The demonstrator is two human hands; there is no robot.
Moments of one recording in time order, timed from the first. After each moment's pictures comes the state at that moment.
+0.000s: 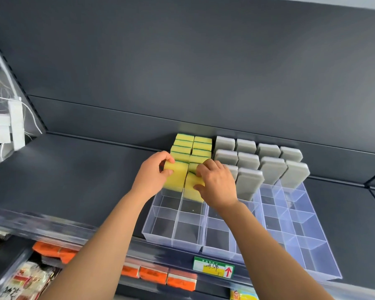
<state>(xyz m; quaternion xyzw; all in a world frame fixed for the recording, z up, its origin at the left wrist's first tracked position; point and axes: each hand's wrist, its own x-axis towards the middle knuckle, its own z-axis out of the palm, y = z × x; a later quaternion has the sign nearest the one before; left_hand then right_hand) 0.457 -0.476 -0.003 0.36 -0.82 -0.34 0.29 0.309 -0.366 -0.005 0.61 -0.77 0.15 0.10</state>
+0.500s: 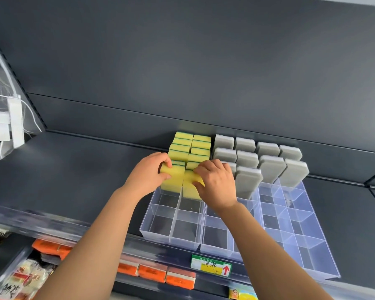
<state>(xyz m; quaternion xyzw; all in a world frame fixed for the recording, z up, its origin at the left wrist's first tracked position) 0.465 -0.485 -0.005 0.34 -0.88 -0.25 0.20 0.308 -0.360 -0.008 0.60 -0.76 0.18 0.15</state>
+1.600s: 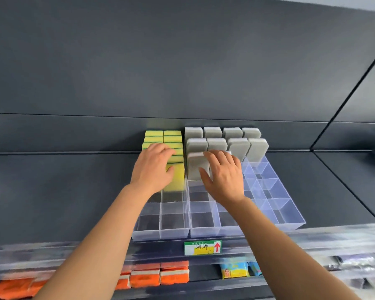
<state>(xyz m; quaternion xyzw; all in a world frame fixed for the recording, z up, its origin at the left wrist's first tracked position) 0.419 -0.453 0.006 0.21 -0.94 -0.07 0.25 0.295 -0.300 -0.008 0.47 -0.83 0.20 0.23</state>
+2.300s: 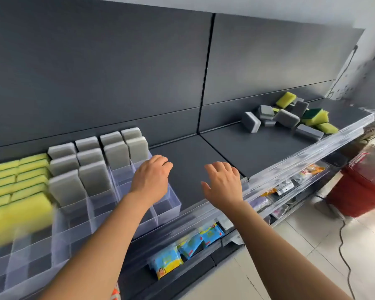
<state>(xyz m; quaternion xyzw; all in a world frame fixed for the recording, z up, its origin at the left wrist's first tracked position) 0.240 -0.241 0.003 -0.01 -0.99 -0.04 0.16 0.188 -0.045 -0.010 0.24 -0.96 0.06 0.15</state>
